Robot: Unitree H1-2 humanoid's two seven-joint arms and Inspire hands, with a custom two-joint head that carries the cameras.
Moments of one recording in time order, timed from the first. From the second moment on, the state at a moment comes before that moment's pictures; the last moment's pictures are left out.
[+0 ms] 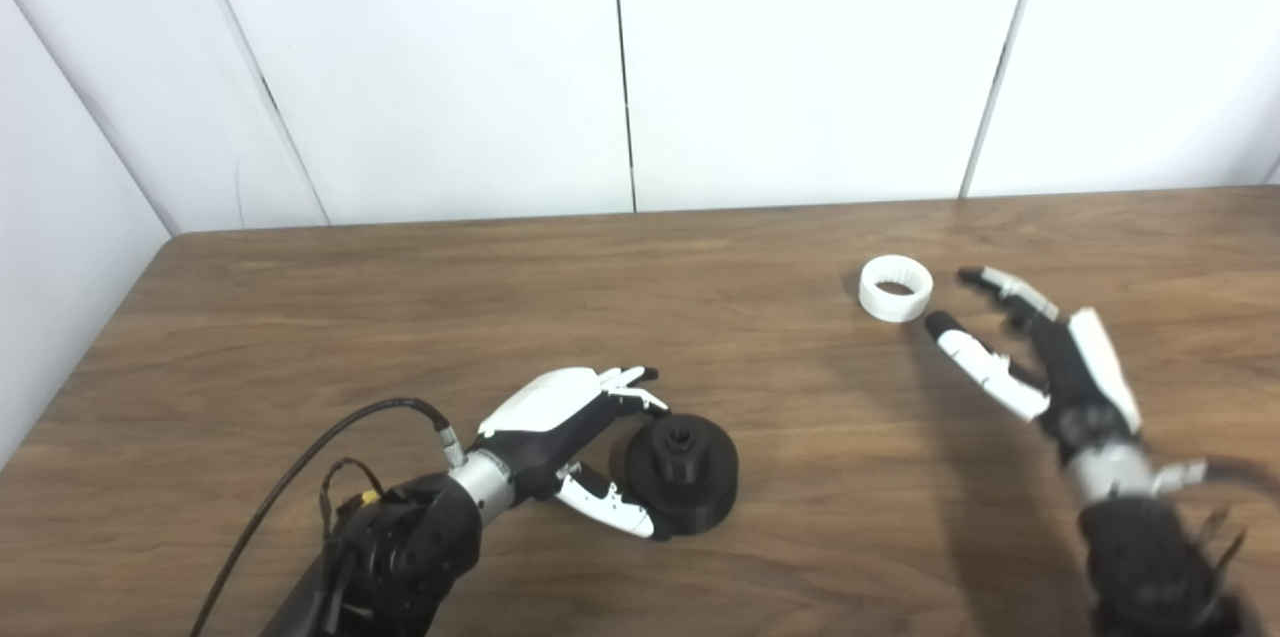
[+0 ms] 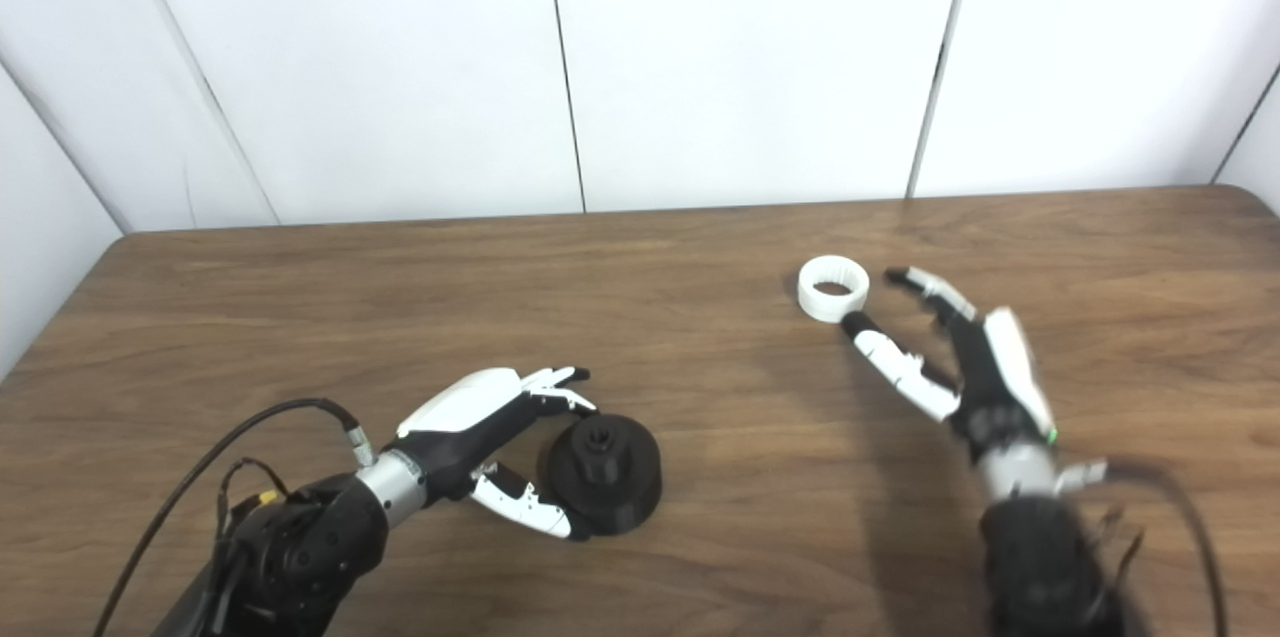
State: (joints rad) left arm -0.26 0.36 -0.40 -0.23 0.62 0.27 -0.51; right arm -0.22 -0.34 0.07 -0.25 -0.46 0.42 -0.03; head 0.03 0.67
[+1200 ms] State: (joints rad) left arm -0.26 0.36 -0.39 -0.22 0.62 0.26 -0.51; right arm -0.53 -0.45 0.22 0.18 -0.58 0.33 0.15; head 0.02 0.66
